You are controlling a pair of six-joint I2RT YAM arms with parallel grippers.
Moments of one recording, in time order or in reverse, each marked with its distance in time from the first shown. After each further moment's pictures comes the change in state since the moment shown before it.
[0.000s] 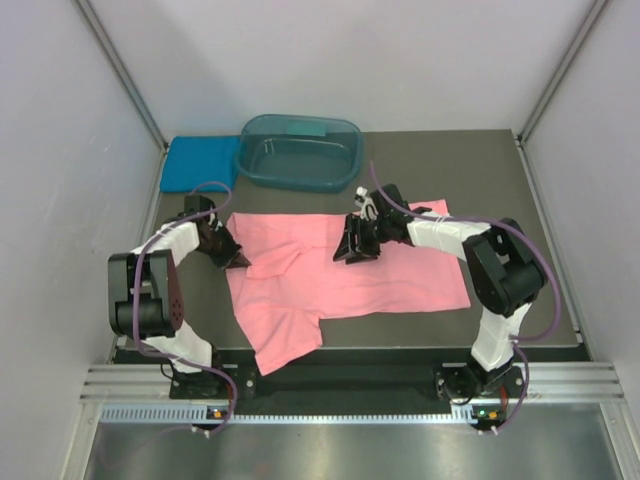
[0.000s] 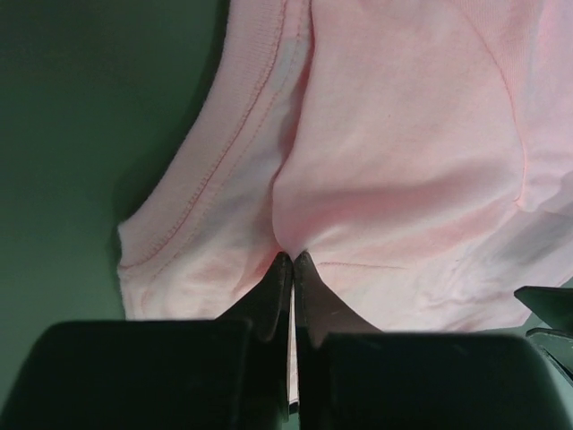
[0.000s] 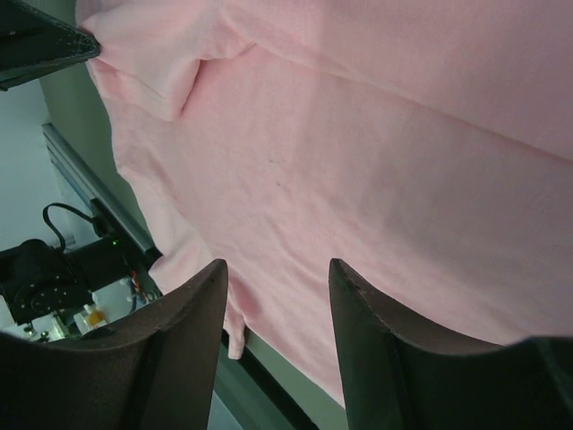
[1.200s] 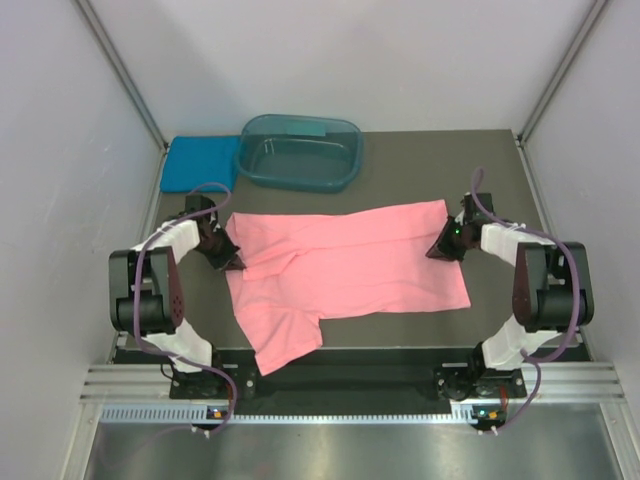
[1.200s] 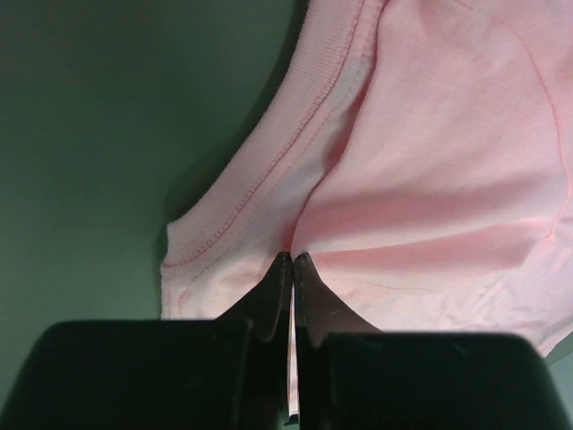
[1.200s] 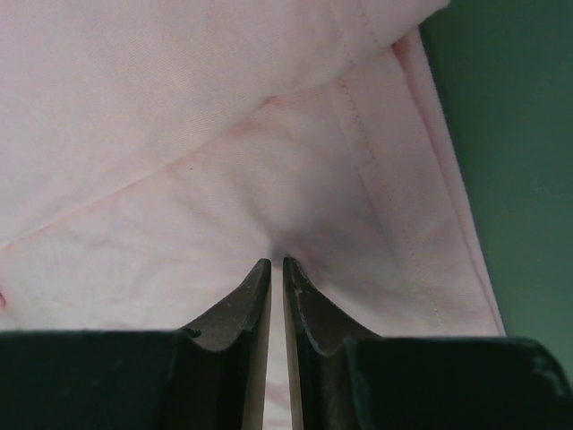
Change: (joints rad) left arm 0.001 0.010 0.019 -0.051 -0.100 -0.006; right arm -0.531 -0.196 -0.273 -0.090 0.312 -0.076
